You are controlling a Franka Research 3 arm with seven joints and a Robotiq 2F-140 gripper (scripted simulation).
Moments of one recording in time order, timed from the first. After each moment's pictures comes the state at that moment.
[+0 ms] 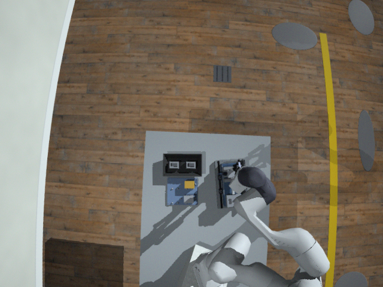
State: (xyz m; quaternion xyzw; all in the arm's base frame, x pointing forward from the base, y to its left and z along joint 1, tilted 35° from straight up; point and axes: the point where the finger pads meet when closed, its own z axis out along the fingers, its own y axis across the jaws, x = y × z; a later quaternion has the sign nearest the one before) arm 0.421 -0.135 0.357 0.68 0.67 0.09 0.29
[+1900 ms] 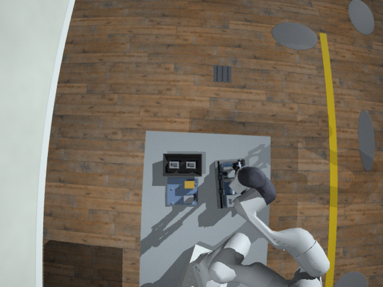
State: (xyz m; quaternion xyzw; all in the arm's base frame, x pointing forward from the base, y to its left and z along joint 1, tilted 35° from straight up) arm 0.421 -0.134 0.358 0.68 0.67 0.09 0.29
